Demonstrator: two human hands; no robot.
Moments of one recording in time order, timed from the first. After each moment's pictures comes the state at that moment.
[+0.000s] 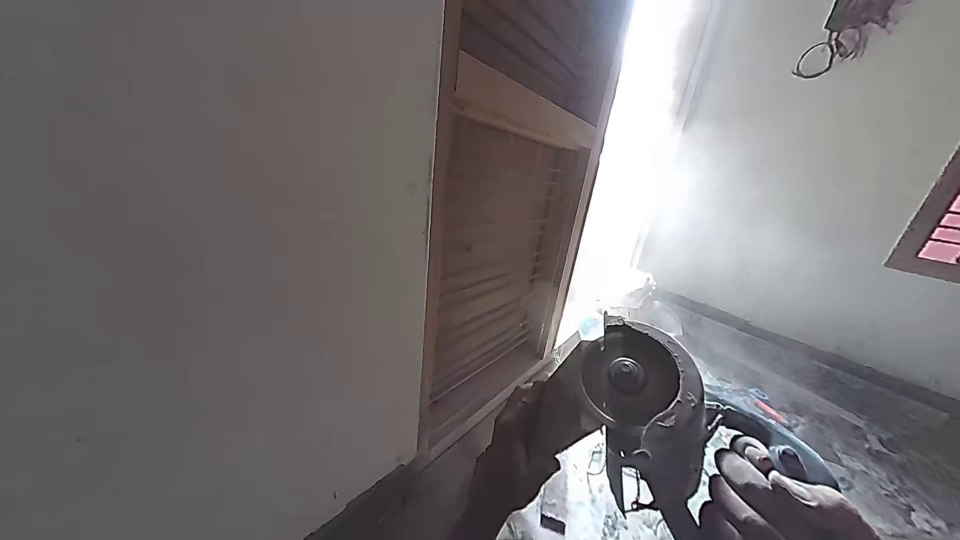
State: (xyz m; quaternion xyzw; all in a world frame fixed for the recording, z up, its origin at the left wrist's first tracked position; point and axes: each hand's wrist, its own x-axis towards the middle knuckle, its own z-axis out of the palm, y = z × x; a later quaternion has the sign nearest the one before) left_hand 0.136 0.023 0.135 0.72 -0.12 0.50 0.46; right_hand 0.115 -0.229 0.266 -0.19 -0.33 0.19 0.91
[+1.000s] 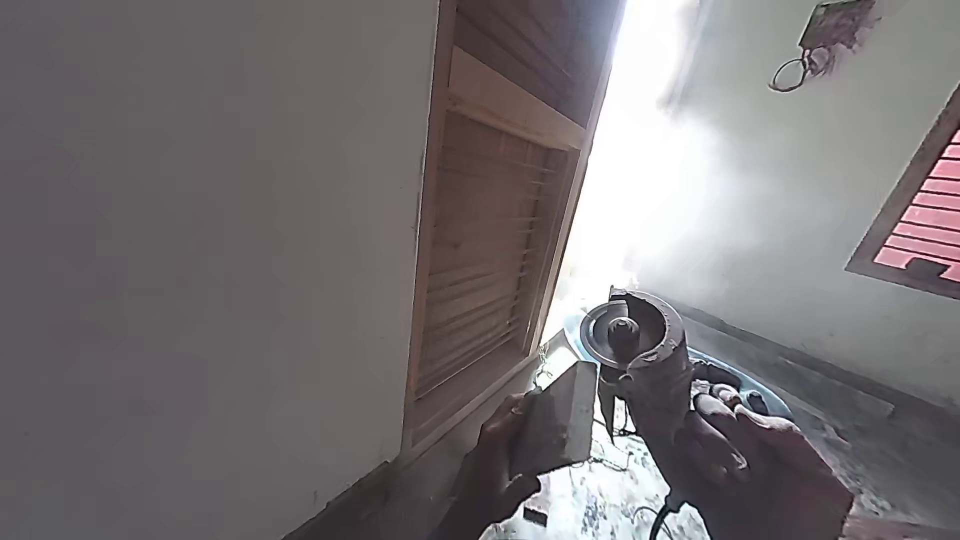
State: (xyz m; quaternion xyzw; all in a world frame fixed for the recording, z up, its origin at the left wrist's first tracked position) left_hand 0.126 0.031 0.115 0.72 -0.22 0.47 0.47; right_hand 0.138 -0.218 0.289 -0.17 -0.32 0.14 0.92
